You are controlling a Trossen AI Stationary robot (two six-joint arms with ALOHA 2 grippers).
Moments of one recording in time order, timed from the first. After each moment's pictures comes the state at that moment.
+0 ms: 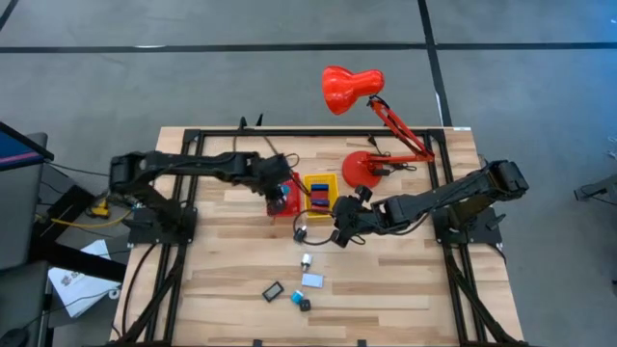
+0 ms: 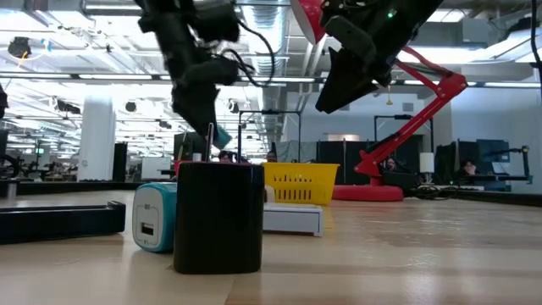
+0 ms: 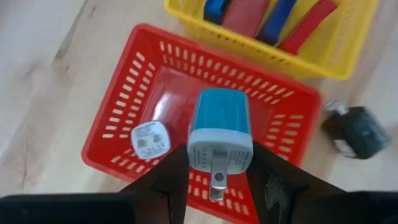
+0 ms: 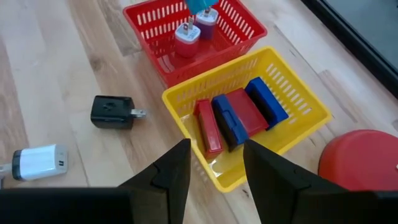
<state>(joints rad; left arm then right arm) 0.22 1.56 1.09 -0.67 -0.11 -0.21 0.24 1.58 1.06 -0.43 0.58 0.49</state>
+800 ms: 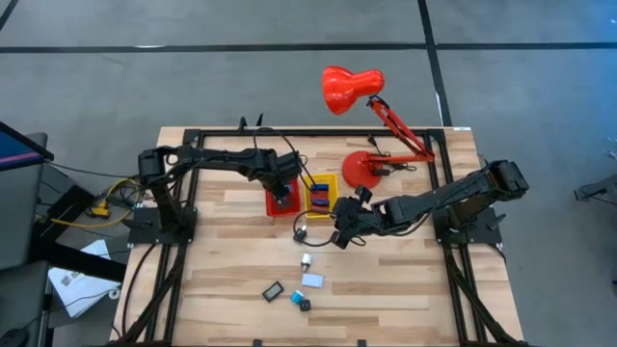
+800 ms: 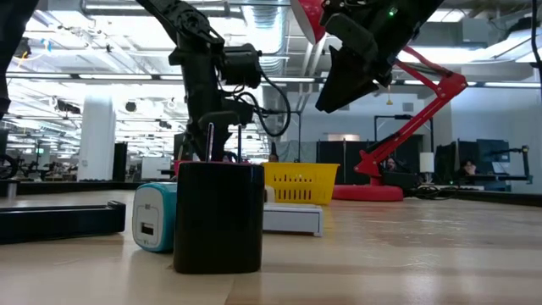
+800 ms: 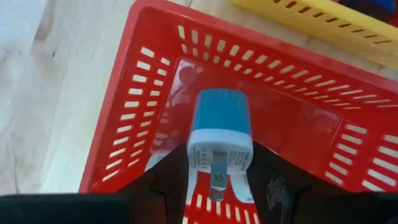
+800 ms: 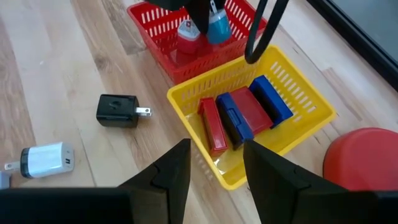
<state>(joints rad) 0.30 1.80 1.17 -0.69 -0.10 -0.14 0.25 1.58 1.06 -0.43 0.58 0.50</state>
